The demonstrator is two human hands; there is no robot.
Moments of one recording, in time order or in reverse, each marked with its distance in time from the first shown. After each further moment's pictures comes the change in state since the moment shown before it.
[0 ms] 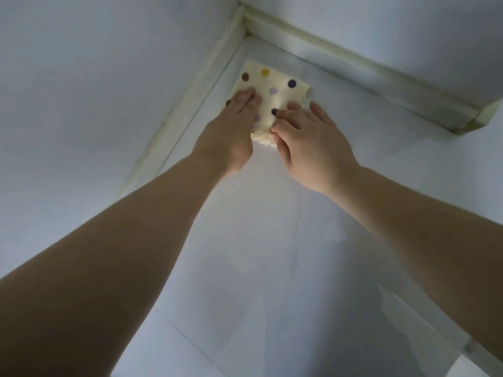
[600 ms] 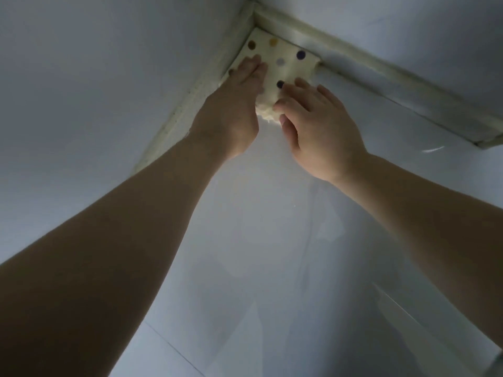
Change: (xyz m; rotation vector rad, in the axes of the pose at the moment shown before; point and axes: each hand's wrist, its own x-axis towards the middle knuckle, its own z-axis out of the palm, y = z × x) left_hand 0.030 -0.004 -0.027 -0.061 0.114 0.024; right_hand 0.042 0.006 0.001 0.000 0.034 0.018
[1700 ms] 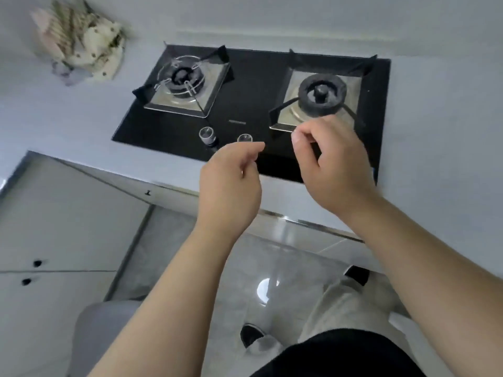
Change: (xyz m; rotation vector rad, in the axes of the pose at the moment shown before) left_hand -0.855 0.226 0.075 -0.461 1.061 -1.248; right_hand -0.489 -0.461 -0.219 0.794 -0.326 -0.820
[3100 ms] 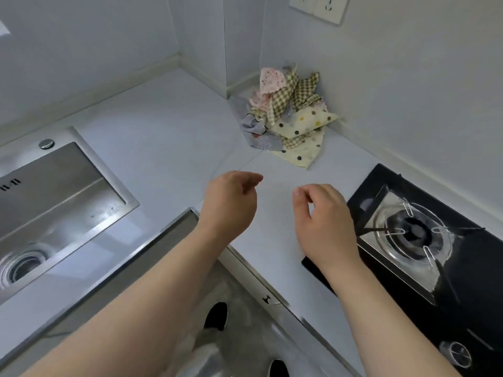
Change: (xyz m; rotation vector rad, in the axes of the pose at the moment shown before) left_hand 0.300 -0.402 -0.397 -0.103 0.248 -0.339; right_hand 0.264 -0.334 0.480 -0.008 -0.370 -0.015
